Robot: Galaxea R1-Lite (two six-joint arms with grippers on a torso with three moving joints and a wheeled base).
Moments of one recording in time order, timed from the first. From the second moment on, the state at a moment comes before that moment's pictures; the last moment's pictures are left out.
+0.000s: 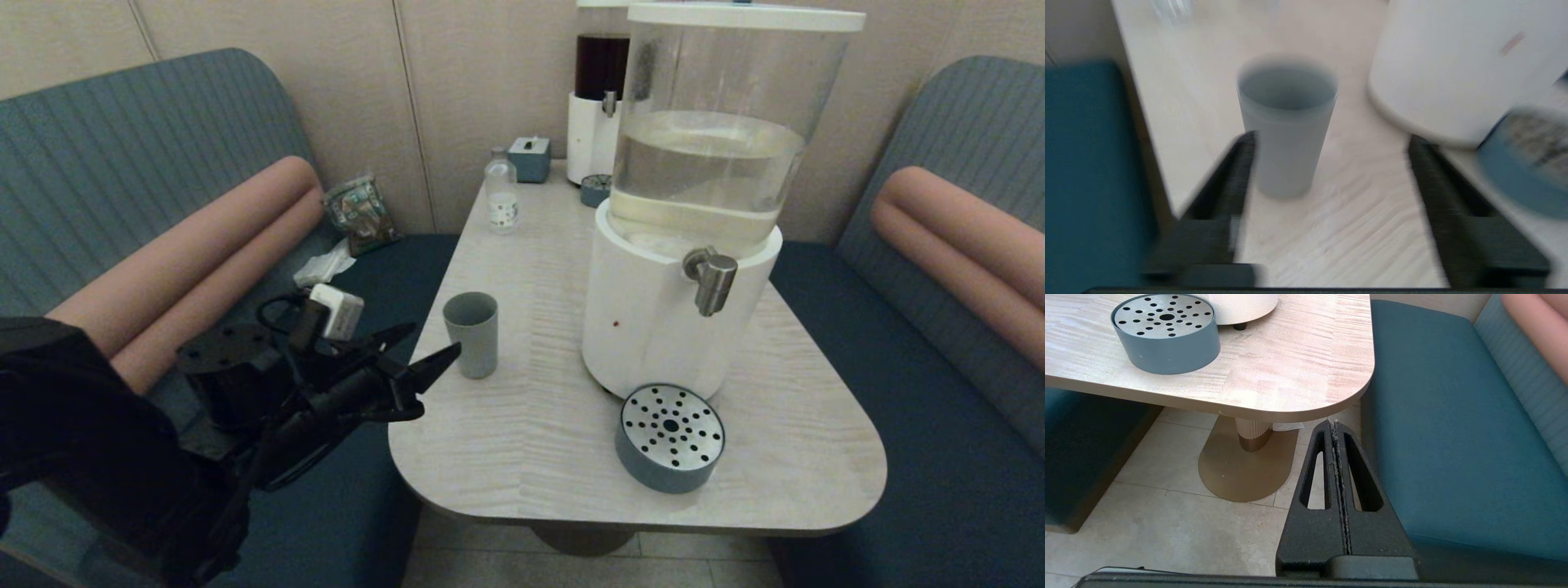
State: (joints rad) left arm -0.26 1.94 -0.48 -1.52 -0.33 -0.03; right arm 0.00 0.00 -0.01 0.03 0.02 -0.08
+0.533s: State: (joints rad) left arm -0.25 1.19 -0.21 -1.47 -0.09 -0.17; right arm 0.00 0.00 -0.01 0.04 0.02 -0.08
